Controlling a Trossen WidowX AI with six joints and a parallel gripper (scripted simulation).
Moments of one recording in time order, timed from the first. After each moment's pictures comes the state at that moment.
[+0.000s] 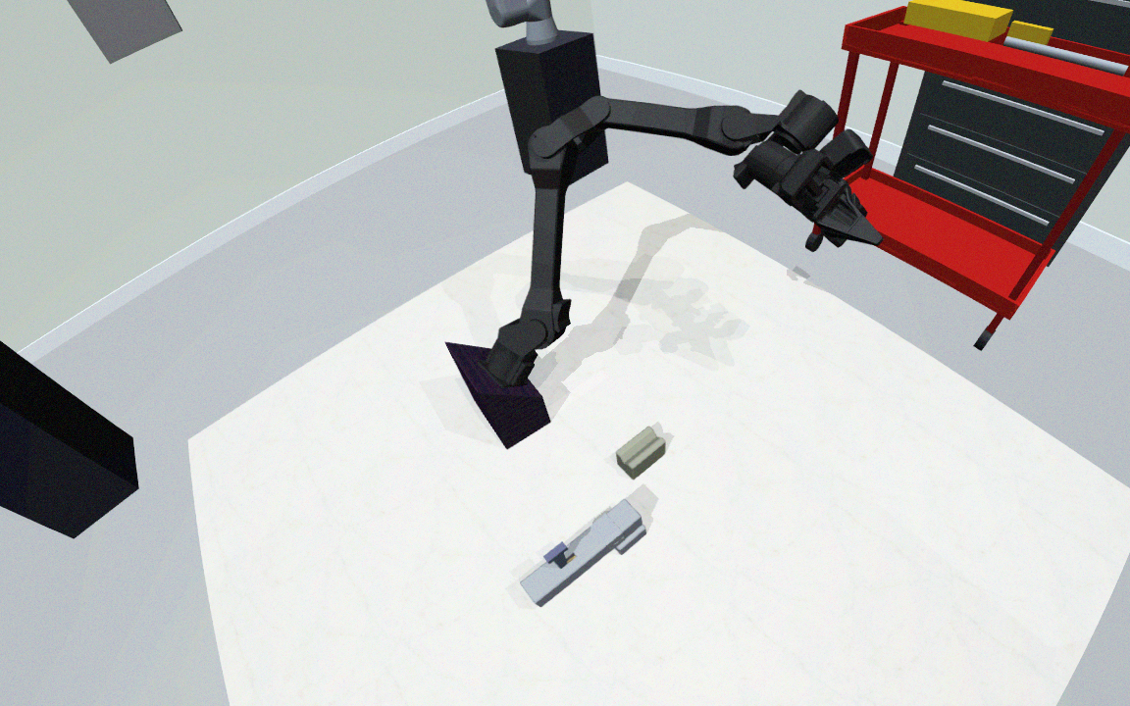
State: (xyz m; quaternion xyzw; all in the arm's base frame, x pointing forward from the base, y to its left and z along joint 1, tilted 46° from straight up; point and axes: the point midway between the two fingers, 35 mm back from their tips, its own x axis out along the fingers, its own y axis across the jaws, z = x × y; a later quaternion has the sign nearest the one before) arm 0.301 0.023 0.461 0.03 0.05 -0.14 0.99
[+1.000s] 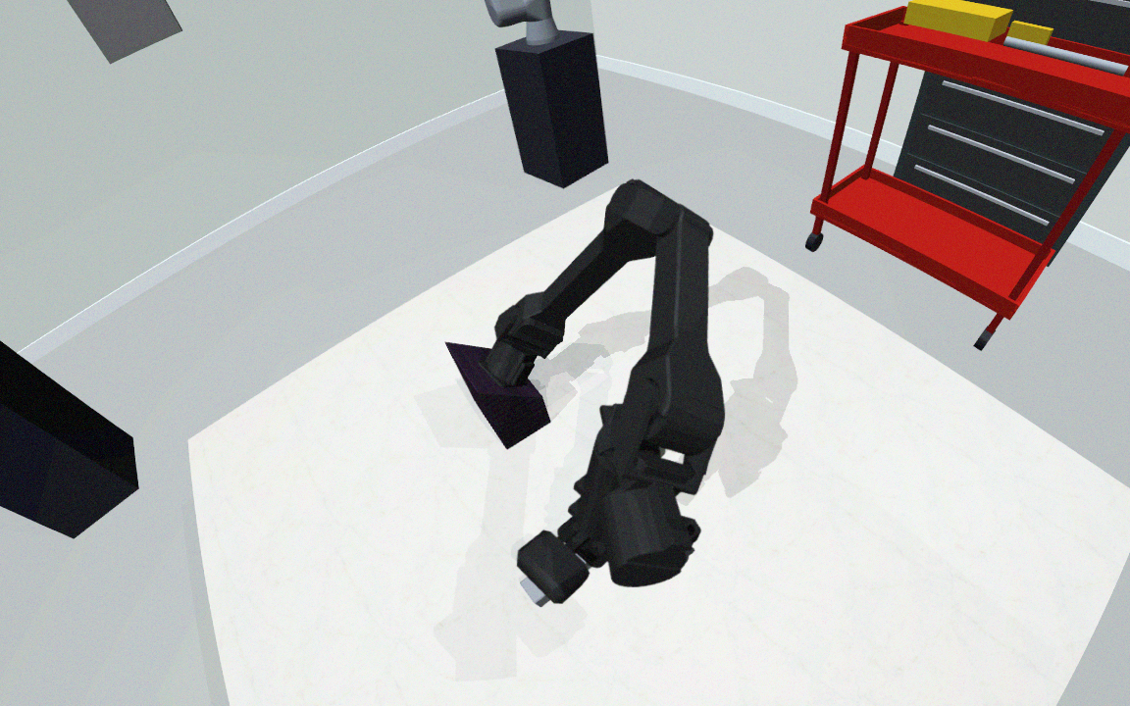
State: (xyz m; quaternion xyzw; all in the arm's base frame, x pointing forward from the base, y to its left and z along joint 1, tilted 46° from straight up) arm 0.312 -0.155 0.020 0.15 0.65 0.16 0.73
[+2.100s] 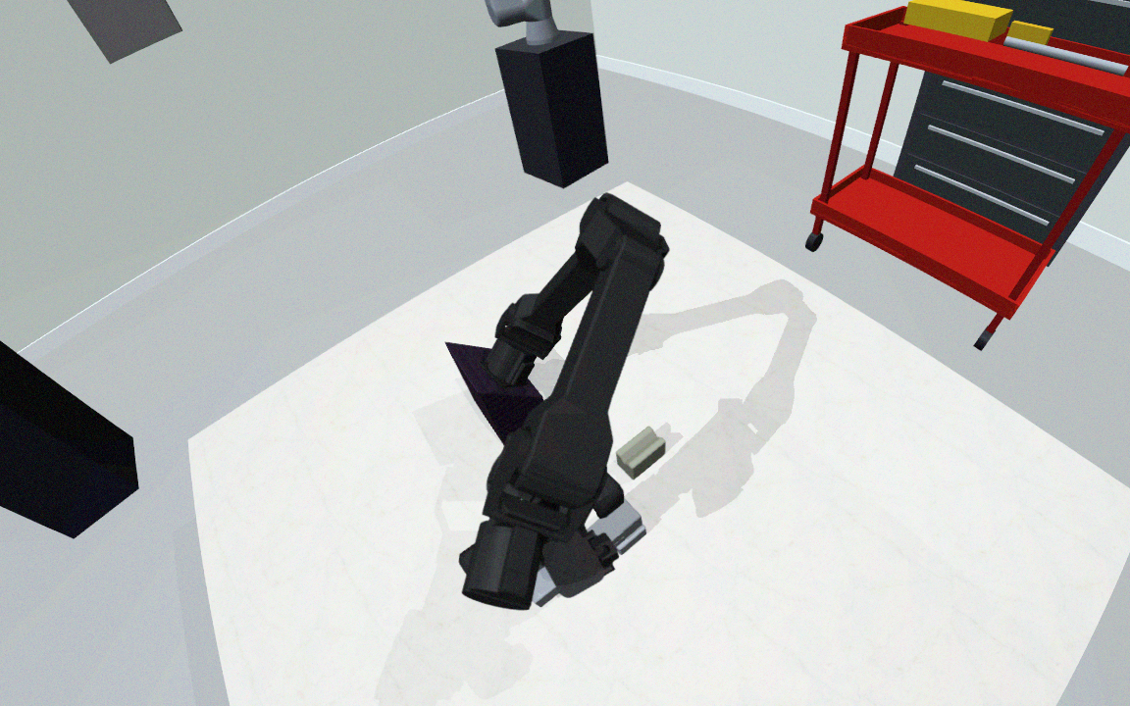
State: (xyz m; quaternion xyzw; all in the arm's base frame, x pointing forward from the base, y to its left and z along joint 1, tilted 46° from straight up) arm 0.272 -0.154 -0.027 0.31 0.61 0.21 0.70
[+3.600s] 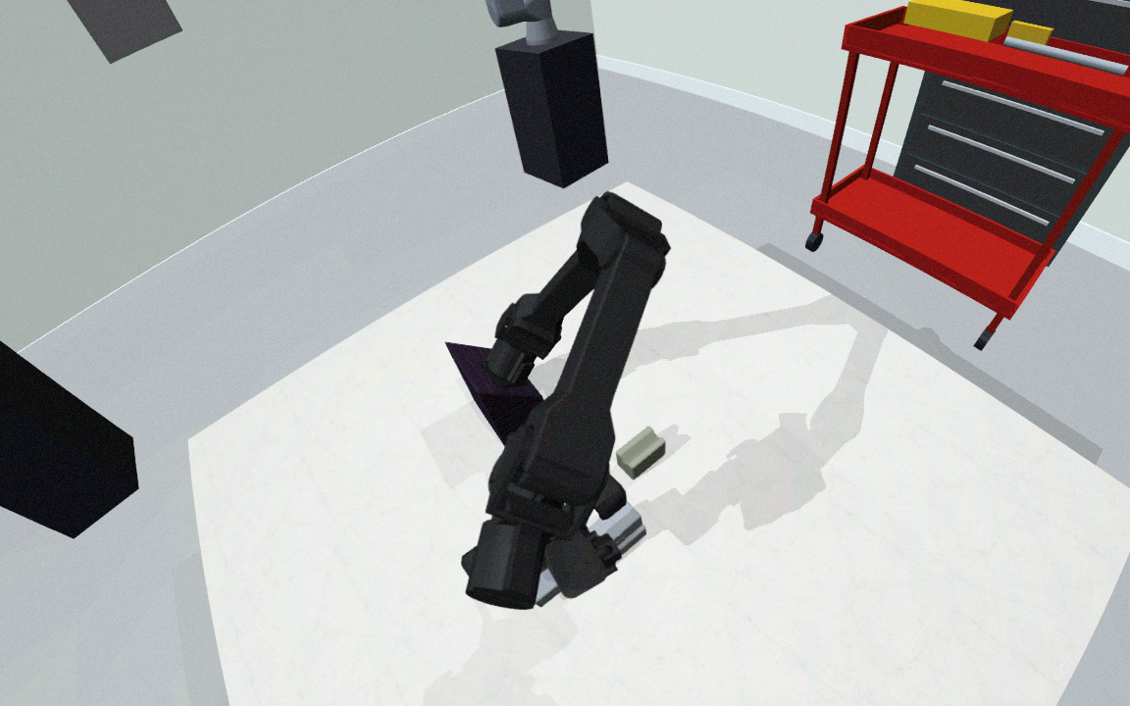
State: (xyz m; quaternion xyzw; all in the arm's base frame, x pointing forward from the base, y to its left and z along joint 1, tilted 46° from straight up) arm 0.276 -0.154 -0.028 0.31 0.60 0.21 0.71
